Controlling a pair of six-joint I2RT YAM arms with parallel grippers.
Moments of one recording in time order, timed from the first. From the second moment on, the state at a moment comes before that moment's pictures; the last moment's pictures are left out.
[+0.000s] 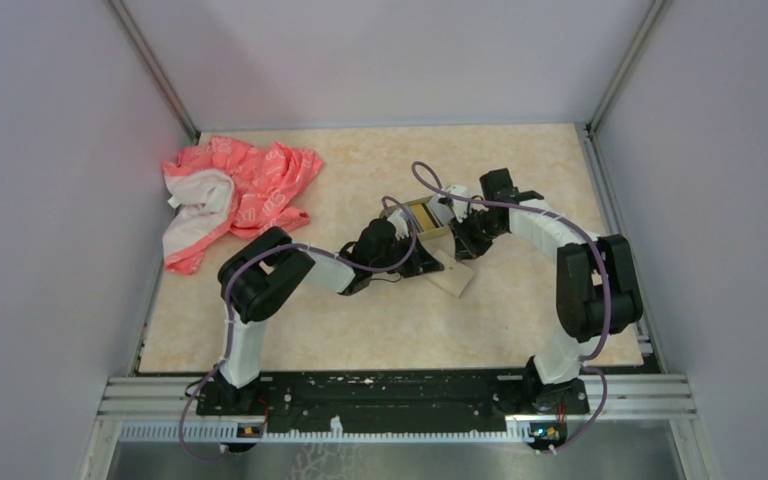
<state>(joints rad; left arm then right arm) -0.81 2.05 0.95 0.70 0.30 -0.95 0.25 1.66 1.08 -0.61 -0.50 -0.49</state>
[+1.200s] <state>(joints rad) -0.81 2.05 0.95 0.70 0.30 -0.95 0.24 1.66 1.10 -0.63 -0.47 -0.50</state>
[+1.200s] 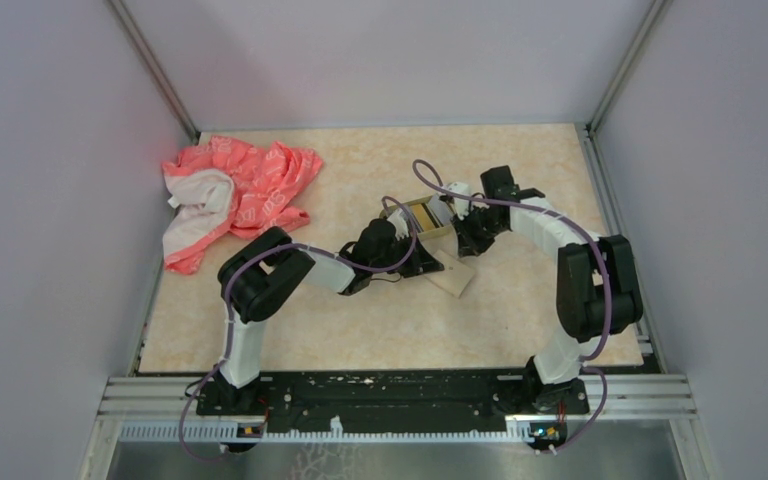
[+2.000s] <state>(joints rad) -0.81 2.05 0.95 0.70 0.30 -0.95 0.23 1.67 1.13 -0.65 -0.46 -0.52</state>
